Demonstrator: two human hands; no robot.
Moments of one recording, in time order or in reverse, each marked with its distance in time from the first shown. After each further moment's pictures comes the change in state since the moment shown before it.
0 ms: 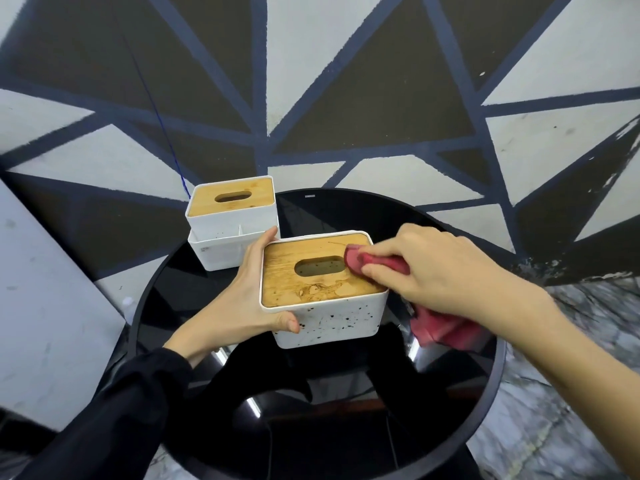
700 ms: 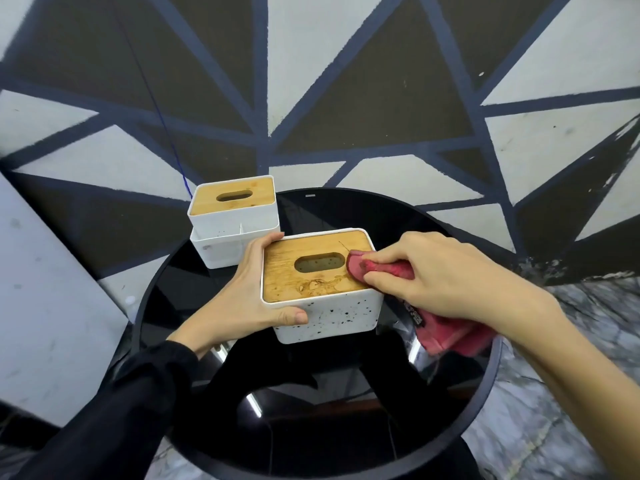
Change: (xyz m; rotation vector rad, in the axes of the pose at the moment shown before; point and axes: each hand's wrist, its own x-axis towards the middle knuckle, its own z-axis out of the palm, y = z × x) left_hand 0.001 0.003 0.001 0.090 0.034 0.001; right_hand -0.010 0.006 0.002 0.144 -0.037 -0.015
